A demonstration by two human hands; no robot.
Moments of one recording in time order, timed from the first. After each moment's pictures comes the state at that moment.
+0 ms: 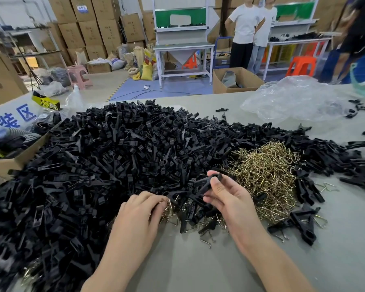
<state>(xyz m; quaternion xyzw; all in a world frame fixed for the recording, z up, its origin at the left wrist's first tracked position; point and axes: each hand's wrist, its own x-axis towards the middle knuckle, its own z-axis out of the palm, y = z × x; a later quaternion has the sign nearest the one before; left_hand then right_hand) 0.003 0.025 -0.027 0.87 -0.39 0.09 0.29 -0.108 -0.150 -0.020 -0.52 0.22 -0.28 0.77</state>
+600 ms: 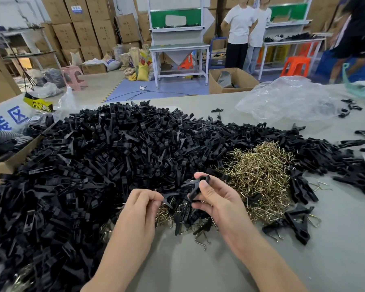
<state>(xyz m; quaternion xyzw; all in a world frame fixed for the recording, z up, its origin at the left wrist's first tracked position) -0.006 0.018 -0.025 0.83 -0.37 0.08 0.41 -0.107 -0.148 -0.020 -0.53 0.16 -0.24 0.80</state>
